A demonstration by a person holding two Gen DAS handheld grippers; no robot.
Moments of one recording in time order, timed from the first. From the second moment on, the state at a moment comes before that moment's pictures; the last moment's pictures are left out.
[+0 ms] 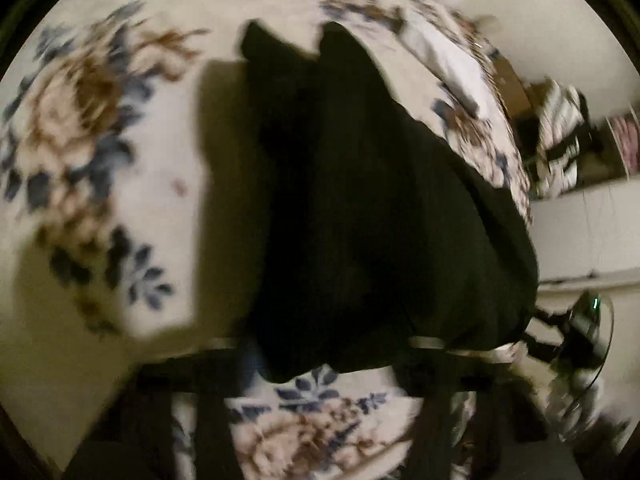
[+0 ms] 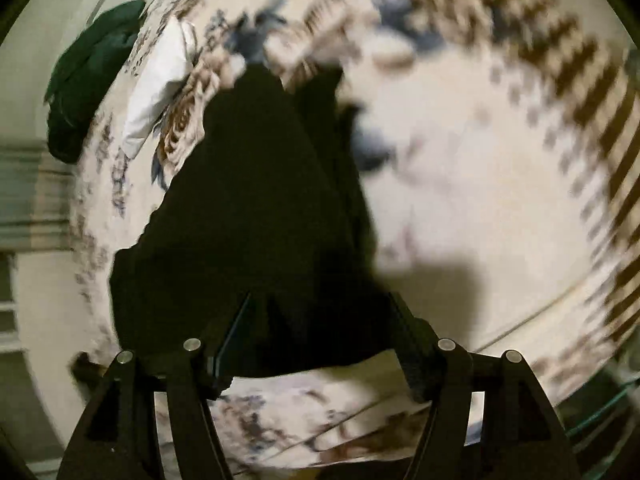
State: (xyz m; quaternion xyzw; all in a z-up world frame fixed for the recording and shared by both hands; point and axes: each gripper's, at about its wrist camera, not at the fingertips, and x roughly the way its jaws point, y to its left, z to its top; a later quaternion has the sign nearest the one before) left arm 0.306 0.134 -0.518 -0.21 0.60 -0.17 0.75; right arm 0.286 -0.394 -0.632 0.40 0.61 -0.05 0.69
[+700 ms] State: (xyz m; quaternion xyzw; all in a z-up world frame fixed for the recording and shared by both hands) left arm 0.323 0.163 -0.500 -0.13 0.65 -0.23 0.72; right arm 0.315 -0.376 -0.644 0.31 0.67 -0.03 0.67
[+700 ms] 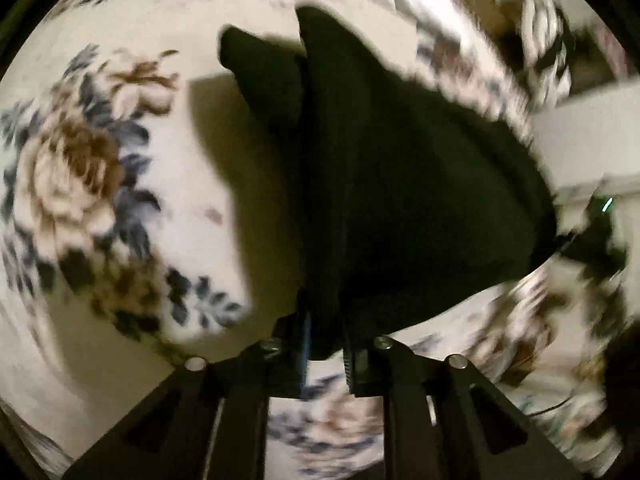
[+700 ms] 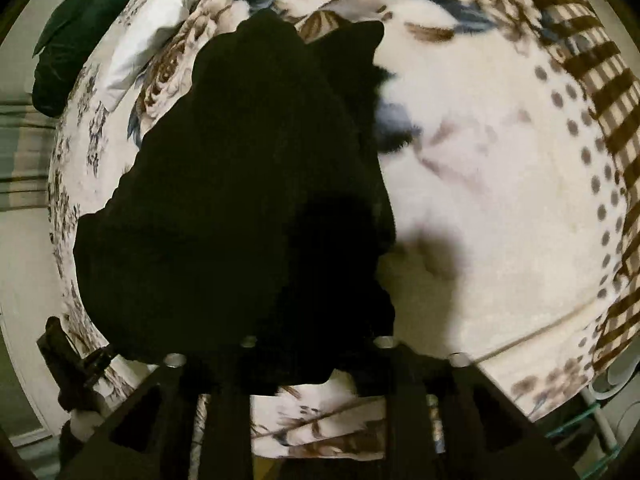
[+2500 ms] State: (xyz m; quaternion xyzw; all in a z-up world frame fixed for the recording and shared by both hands) left arm 0.282 0.133 -0.514 -0.47 0.57 -0.07 0.67; right arm 0.268 -0.392 -0.667 0.54 0.56 -0.03 0.63
